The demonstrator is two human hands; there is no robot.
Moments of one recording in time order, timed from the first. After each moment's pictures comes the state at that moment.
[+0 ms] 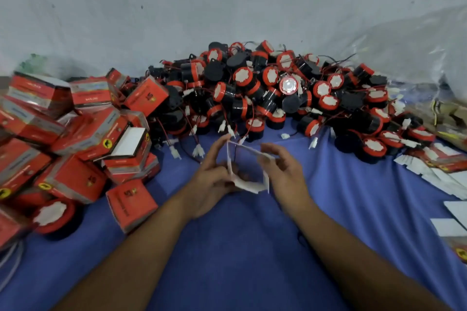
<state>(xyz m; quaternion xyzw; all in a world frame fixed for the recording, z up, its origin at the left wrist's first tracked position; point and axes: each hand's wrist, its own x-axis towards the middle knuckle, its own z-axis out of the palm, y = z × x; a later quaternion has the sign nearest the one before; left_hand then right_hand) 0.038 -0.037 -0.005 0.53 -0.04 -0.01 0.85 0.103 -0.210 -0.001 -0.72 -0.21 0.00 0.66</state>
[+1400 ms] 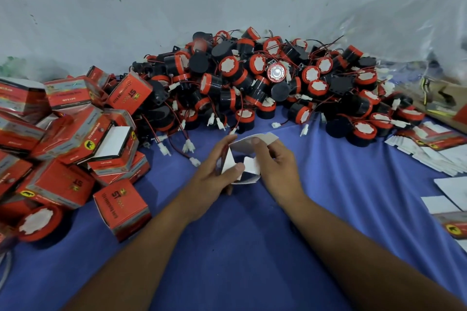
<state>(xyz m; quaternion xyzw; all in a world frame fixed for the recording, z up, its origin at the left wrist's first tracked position) 0.032 -0.056 -0.007 0.72 -0.07 0.05 0.69 0.100 -0.209 -0.002 -0.75 -0.15 -0.04 0.64</state>
